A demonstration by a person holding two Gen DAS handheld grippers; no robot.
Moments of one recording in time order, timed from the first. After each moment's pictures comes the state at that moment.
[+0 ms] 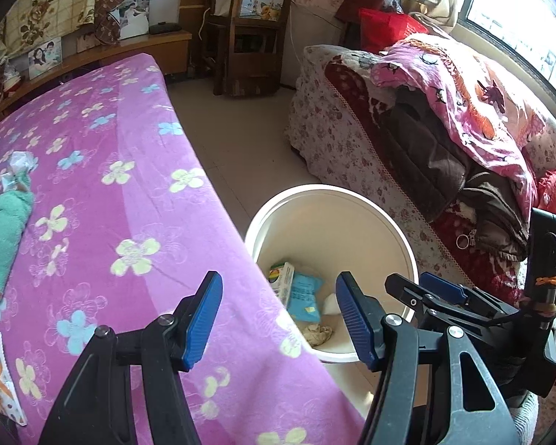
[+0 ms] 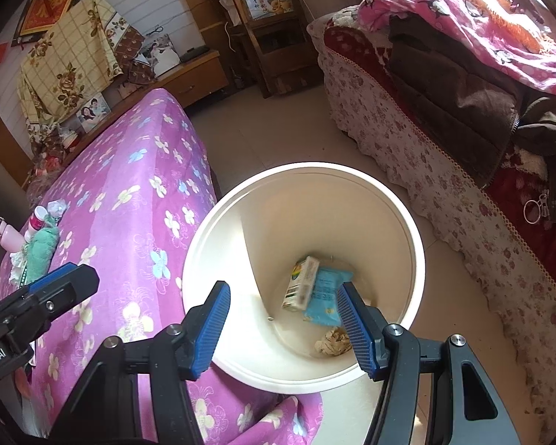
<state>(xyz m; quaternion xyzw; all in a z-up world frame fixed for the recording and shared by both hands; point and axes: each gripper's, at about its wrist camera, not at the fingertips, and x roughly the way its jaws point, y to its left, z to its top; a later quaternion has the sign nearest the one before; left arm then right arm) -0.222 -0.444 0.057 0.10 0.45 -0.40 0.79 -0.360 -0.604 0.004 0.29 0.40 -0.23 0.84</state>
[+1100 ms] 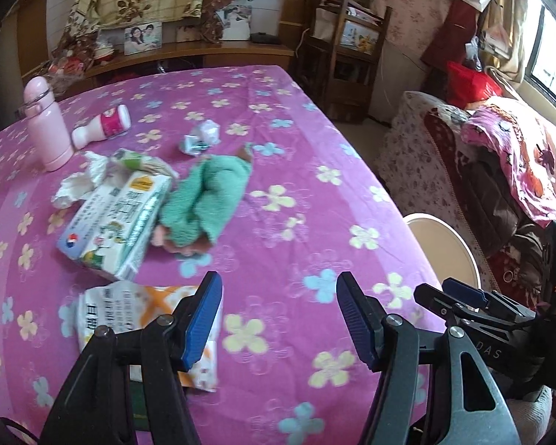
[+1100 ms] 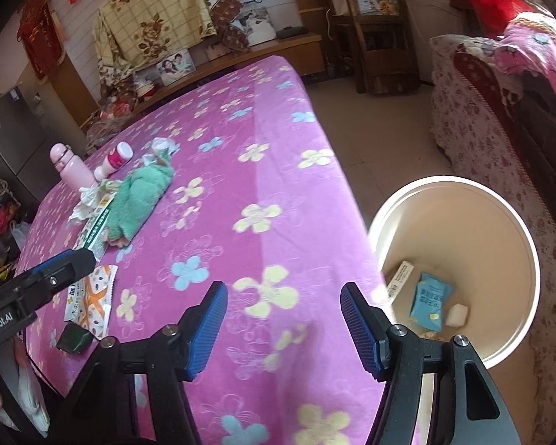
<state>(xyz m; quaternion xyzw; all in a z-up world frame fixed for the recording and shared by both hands) -0.158 -0.249 0.091 0.05 0.44 -0.28 0.85 -0.268 -0.455 0.046 0.24 0.42 -0.10 0.87</state>
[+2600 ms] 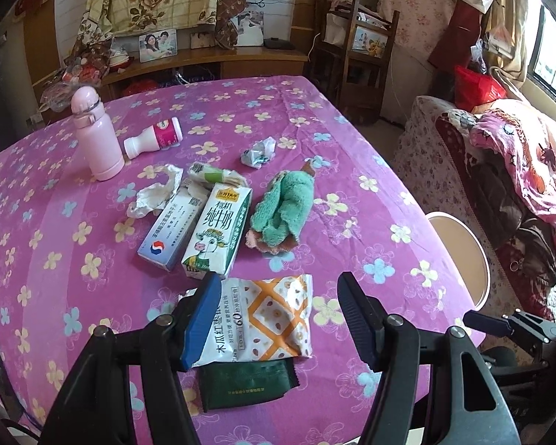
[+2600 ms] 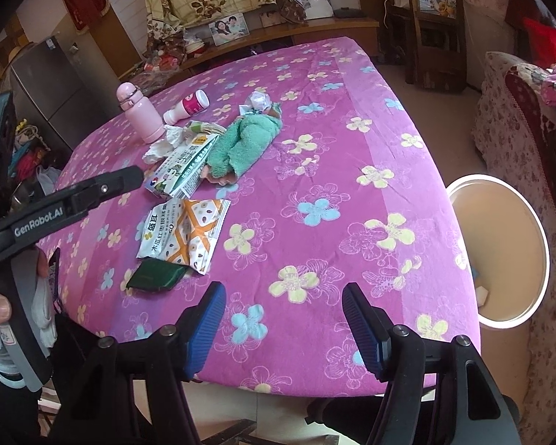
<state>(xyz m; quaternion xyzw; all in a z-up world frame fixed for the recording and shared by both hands) -0.144 -0.171 0.127 0.07 0.44 -0.28 0.85 -0.283 -0.354 0.101 0.20 0.47 -0.02 0.86</state>
